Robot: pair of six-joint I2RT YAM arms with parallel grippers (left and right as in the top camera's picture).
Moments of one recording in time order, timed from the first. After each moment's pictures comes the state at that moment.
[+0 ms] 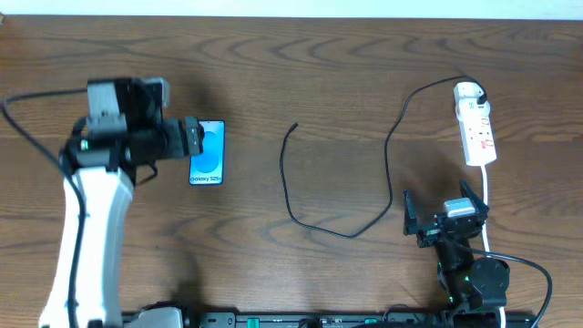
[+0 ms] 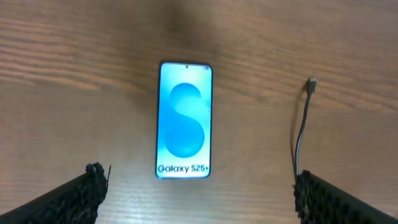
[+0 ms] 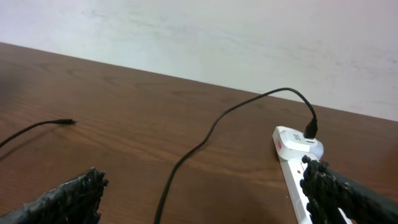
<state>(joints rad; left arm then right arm) 0.10 1.38 1.22 -0.88 0.24 -0.04 0.06 0.01 0.01 -0.07 -0.11 -0.14</state>
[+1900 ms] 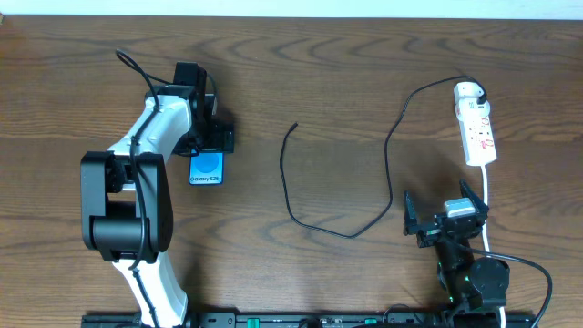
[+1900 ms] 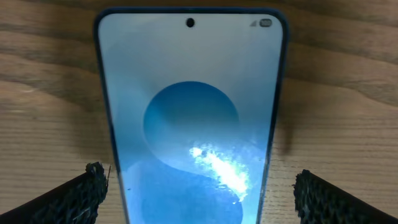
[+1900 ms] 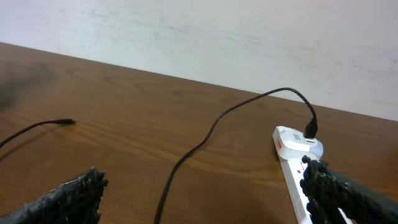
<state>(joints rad) -0.06 2.01 1.38 -0.83 0.03 -0.07 0.06 0.01 0.01 -0.07 -0.11 -0.14</state>
